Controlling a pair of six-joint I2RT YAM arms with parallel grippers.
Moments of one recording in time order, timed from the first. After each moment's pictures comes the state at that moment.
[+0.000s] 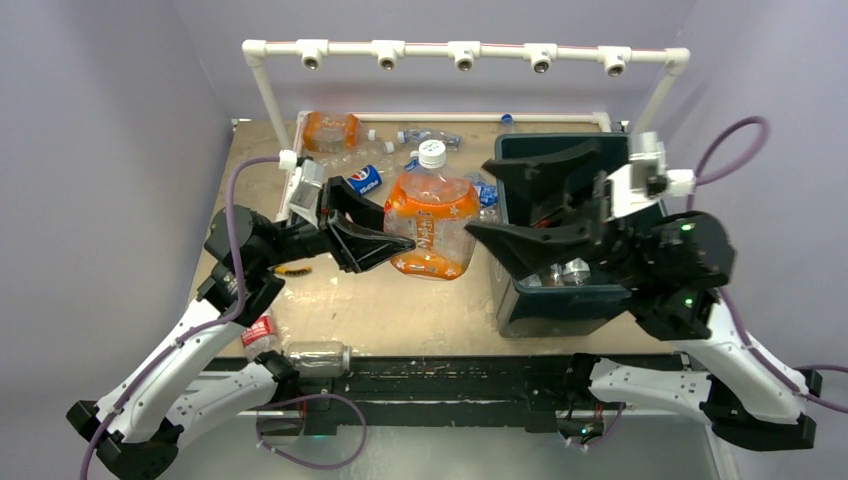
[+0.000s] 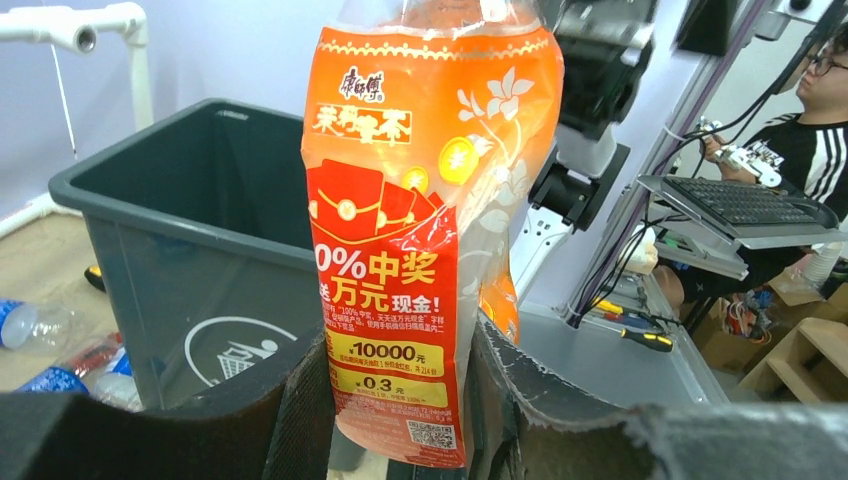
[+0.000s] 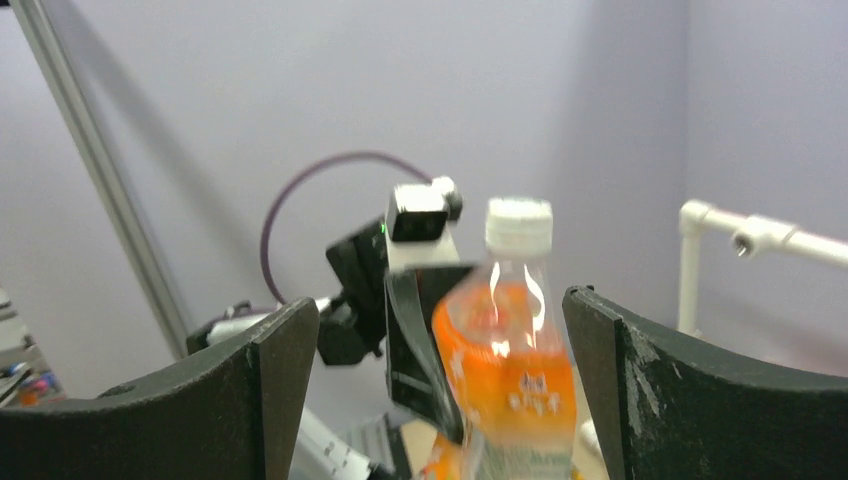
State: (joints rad) left arm -0.65 0.85 1.02 0.21 0.72 -0.52; right arm 1.04 0.87 1.34 0.06 -0.15 0.26
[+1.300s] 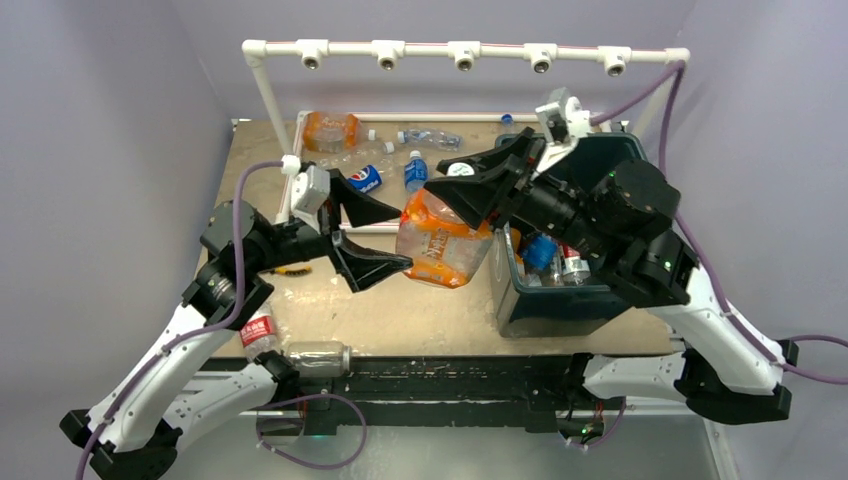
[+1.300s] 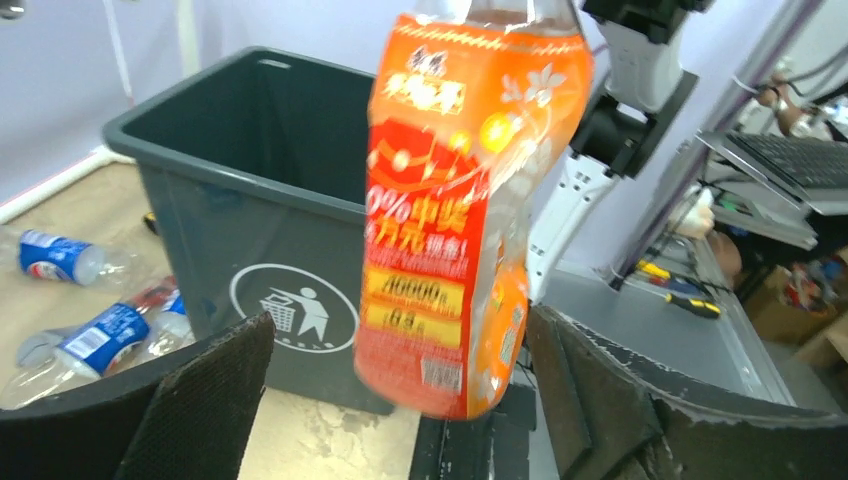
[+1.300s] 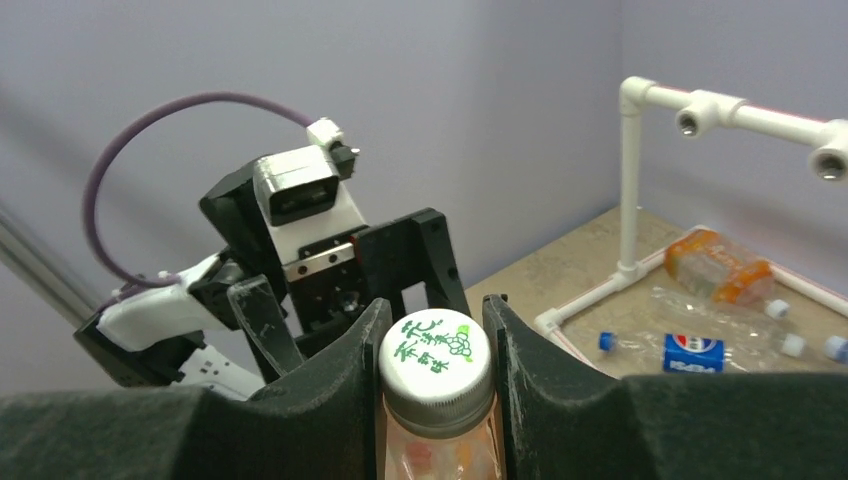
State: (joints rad) left arm -0.65 0.83 1.09 -0.04 0.71 -0.36; right arm 1.04 1.13 1.68 -0.31 -0.03 0.23
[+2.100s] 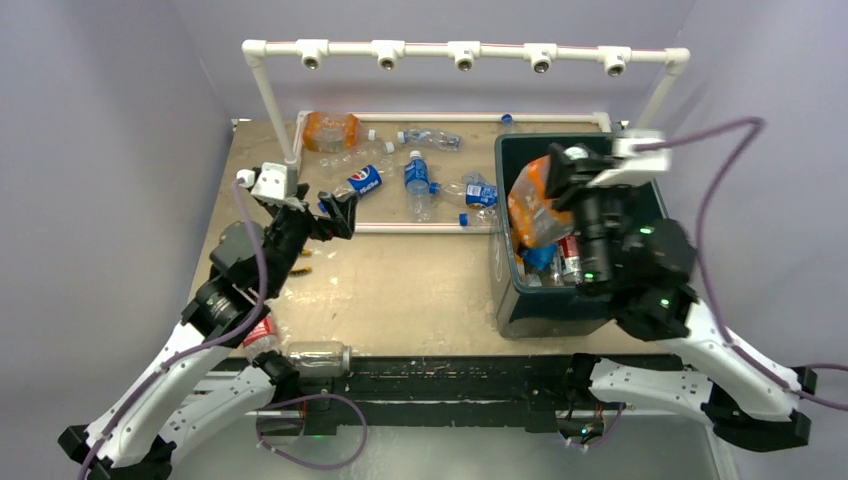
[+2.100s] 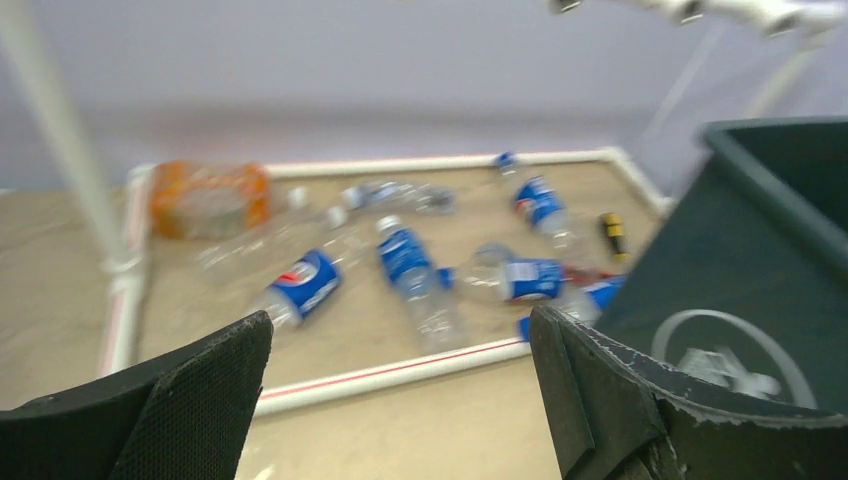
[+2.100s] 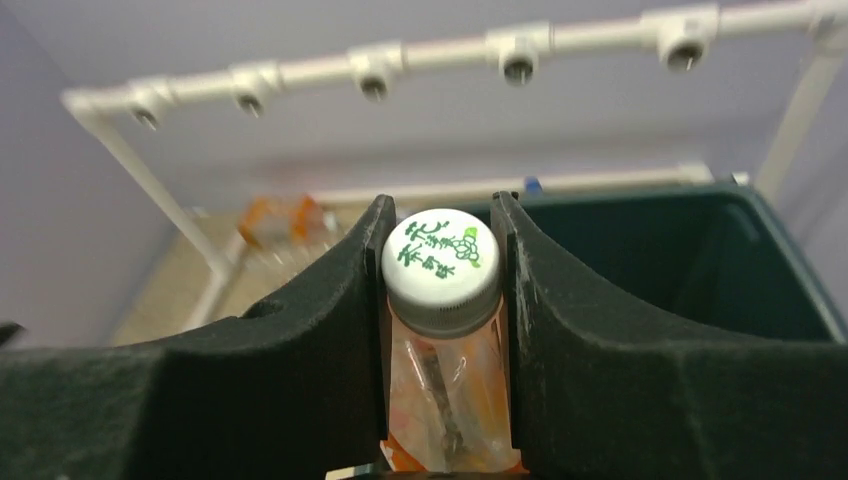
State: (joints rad) left arm -0.65 0.70 0.95 -0.17 -0.29 -0.19; right arm 1.04 0.83 1.27 0.07 0.95 -0.25
